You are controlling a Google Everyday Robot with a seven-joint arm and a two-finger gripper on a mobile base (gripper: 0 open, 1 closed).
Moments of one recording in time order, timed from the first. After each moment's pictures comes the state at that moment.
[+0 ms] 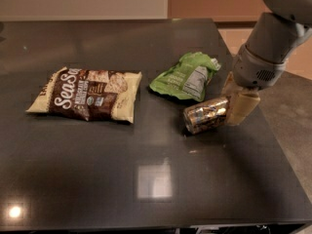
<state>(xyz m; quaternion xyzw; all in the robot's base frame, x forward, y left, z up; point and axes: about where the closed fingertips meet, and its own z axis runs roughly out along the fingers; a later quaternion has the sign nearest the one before) 0.488 -0.182 0.869 -0.68 0.72 0.08 0.07</state>
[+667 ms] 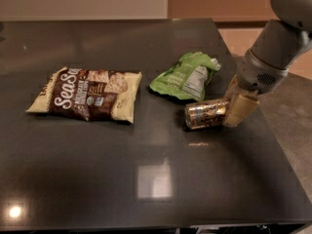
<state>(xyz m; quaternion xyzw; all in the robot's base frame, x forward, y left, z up) 0.495 -0.189 0.855 -0.62 0.77 0.11 0.09</state>
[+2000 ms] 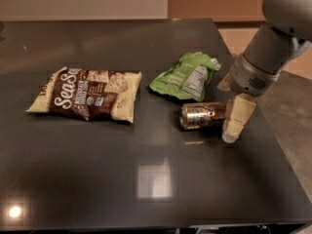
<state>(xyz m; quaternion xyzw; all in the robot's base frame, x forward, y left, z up) 0.494 -0.171 0.846 -0.63 0.76 0.12 0.09</state>
